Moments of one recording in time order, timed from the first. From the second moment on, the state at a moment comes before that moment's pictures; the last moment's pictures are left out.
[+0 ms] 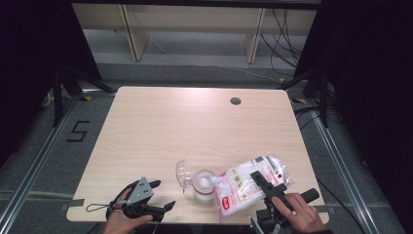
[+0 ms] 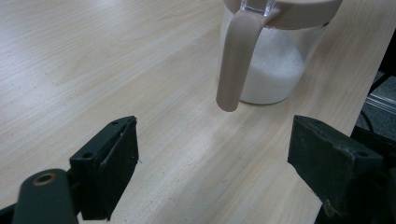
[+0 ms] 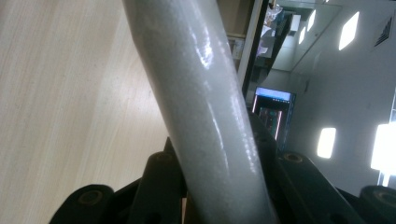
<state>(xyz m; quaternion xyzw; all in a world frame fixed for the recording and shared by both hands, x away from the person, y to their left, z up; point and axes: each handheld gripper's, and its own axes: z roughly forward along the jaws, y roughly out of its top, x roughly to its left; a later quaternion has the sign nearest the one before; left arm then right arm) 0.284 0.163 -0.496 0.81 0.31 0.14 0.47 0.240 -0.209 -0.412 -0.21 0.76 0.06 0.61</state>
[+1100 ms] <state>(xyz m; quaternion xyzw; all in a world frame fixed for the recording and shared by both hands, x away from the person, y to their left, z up) 0.283 0.163 -0.496 0.81 0.31 0.15 0.47 0.241 -0.209 -0.412 -0.21 0.76 0.08 0.61</state>
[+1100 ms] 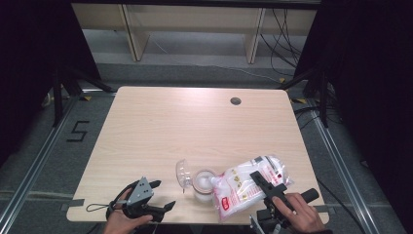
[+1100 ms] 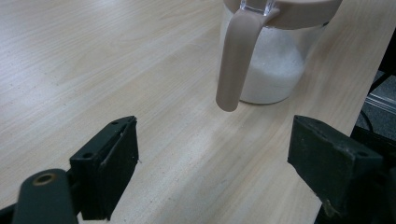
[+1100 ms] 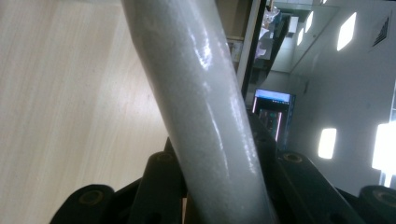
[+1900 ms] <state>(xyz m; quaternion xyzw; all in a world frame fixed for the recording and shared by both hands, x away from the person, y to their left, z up) 0.284 0.163 -0.497 0.81 0.31 0.15 0.47 0.242 -0.211 -0.413 -0.20 0.77 0.09 0.60</state>
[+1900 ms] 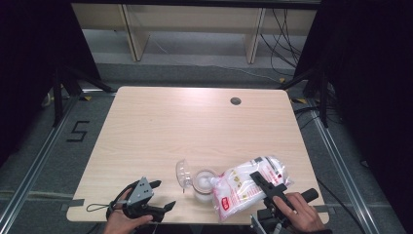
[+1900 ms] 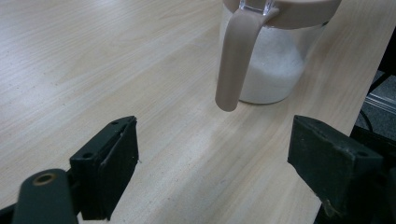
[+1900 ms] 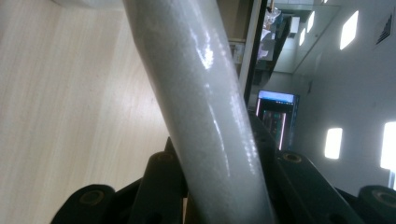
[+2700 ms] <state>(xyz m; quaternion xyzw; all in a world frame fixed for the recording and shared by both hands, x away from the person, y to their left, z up) 0.283 0.163 -0.496 0.81 0.31 0.15 0.47 0.258 -0.224 -0.432 -0.15 0.81 0.20 0.53</state>
